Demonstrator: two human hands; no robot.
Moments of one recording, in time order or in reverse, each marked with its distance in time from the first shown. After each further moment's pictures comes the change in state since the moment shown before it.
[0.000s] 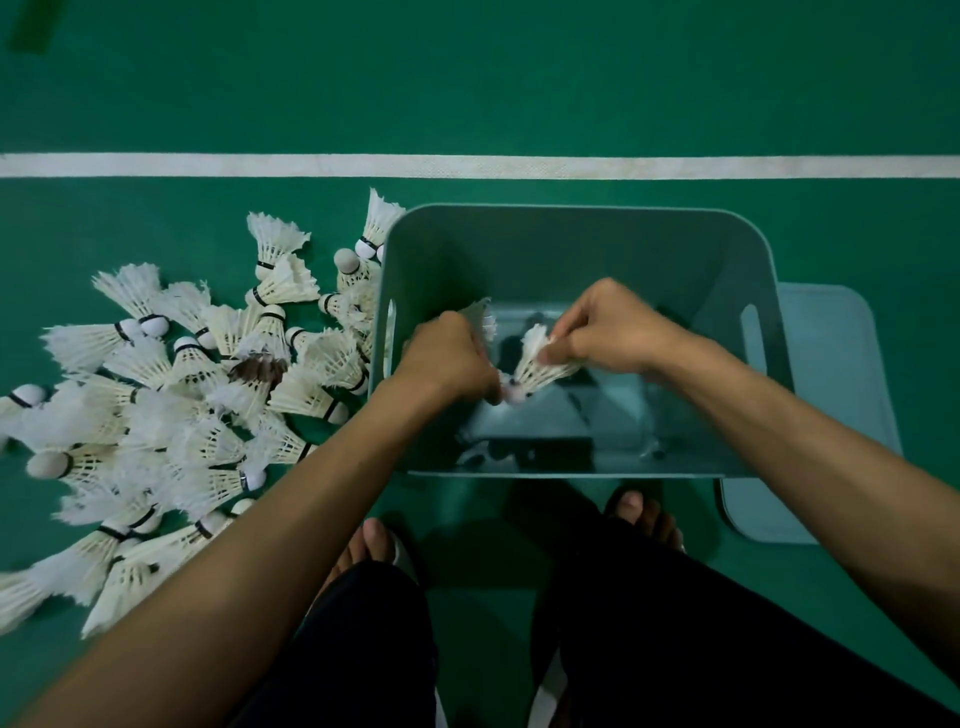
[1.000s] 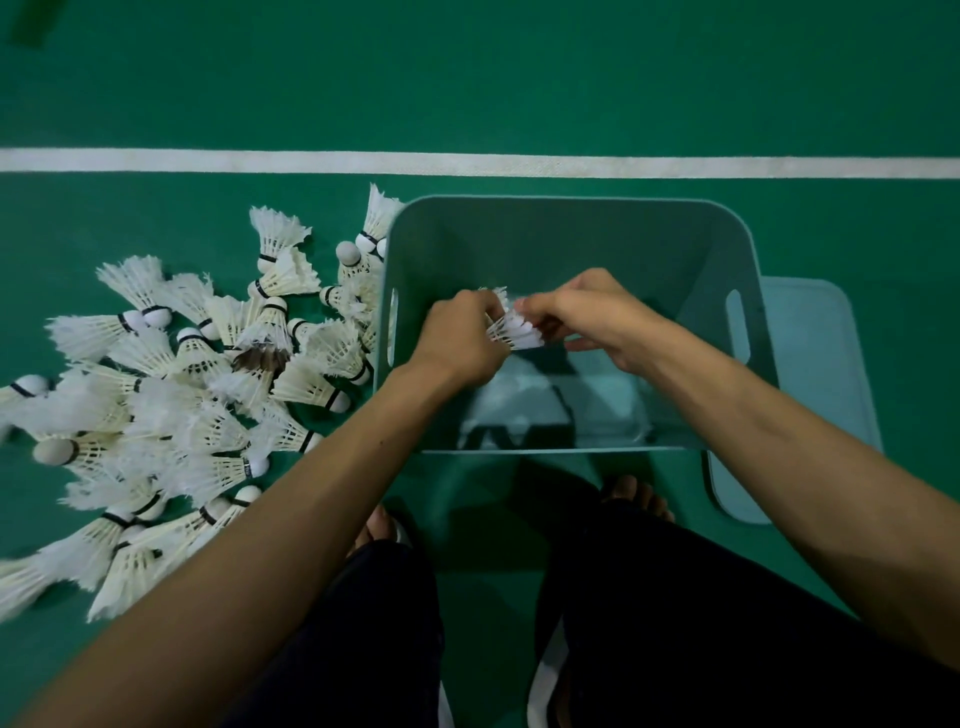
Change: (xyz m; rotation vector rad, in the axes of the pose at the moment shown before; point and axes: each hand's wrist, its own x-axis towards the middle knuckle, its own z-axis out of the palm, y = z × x) left_hand 0.005 0.006 0.010 -0.068 0.179 0.241; right_hand -0.001 -0.014 0.010 0.351 0.074 0.118
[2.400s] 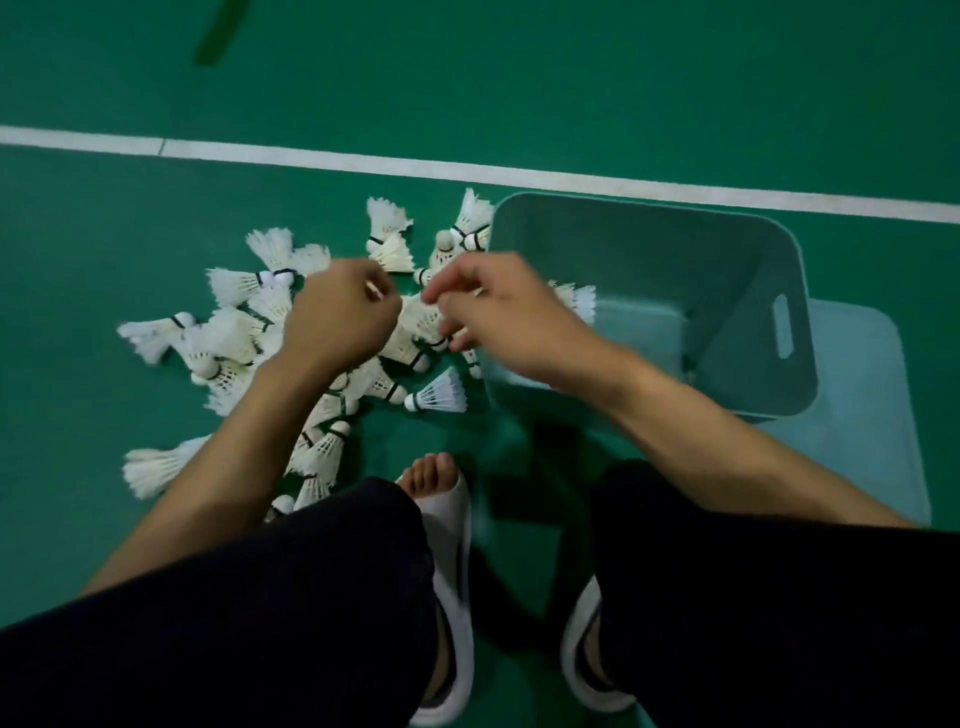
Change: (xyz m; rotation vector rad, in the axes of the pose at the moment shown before) left_hand -0.123 -0.090 -0.126 0.019 0.362 -0.133; right_hand -0.139 -0.077 0.104 -0.012 -0.277 -0.551
